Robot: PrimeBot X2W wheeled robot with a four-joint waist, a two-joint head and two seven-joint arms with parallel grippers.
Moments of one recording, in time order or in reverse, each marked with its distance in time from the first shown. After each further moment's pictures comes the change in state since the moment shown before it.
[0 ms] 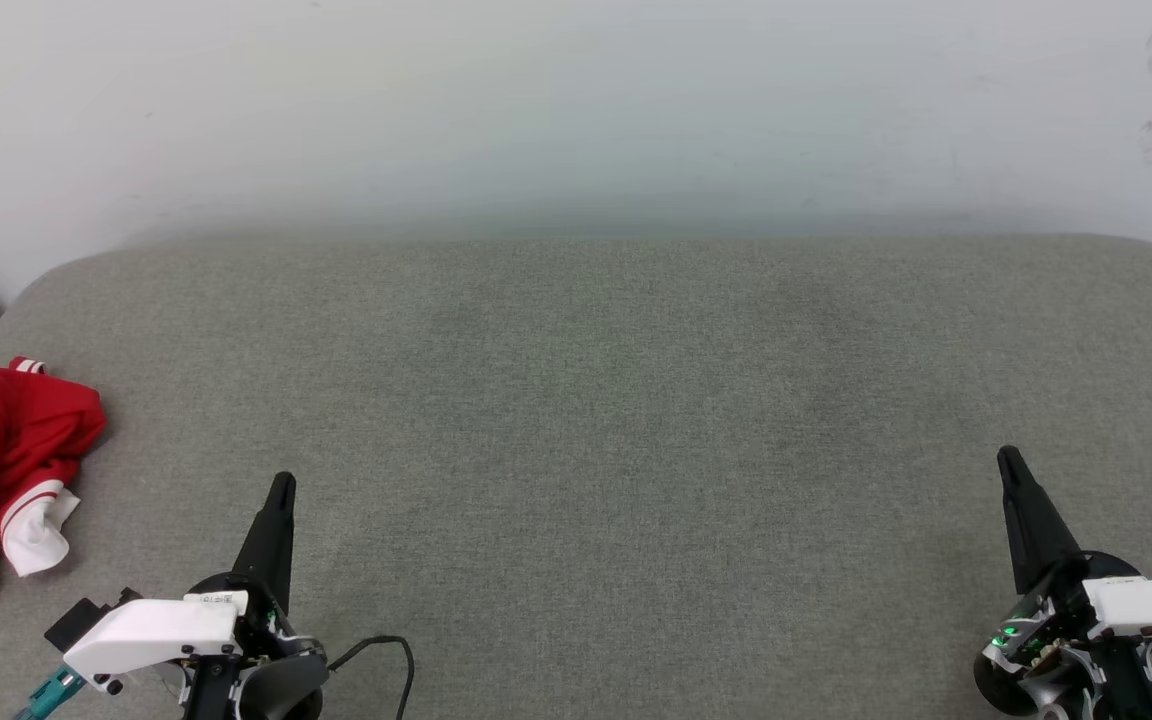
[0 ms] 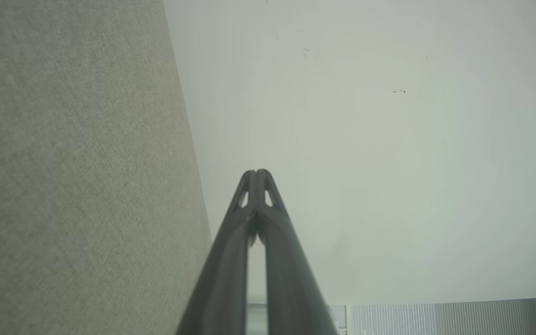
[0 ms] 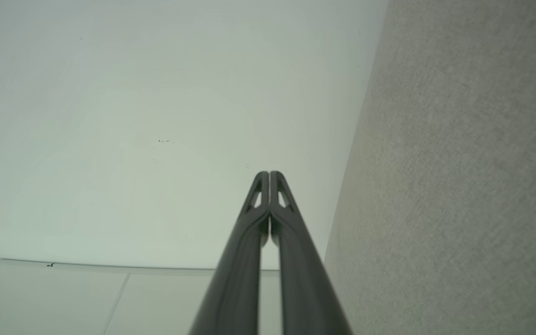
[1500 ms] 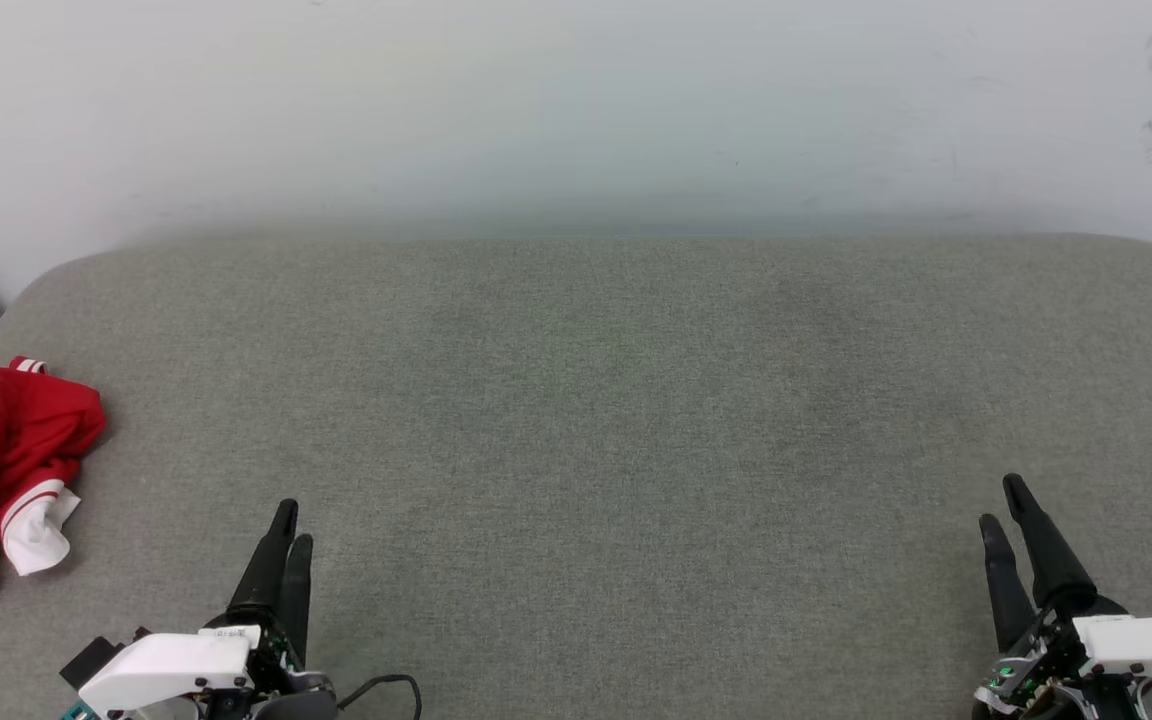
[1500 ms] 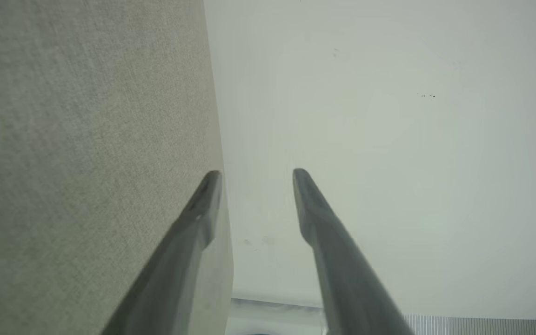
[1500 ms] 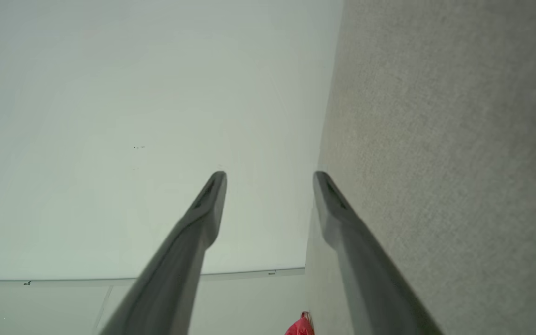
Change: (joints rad) left arm 0.031 -0.004 -0.006 0.036 0.000 0.001 -0.002; right arm 0.035 0.000 0.002 0.033 0.000 0.000 0.000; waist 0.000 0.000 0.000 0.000
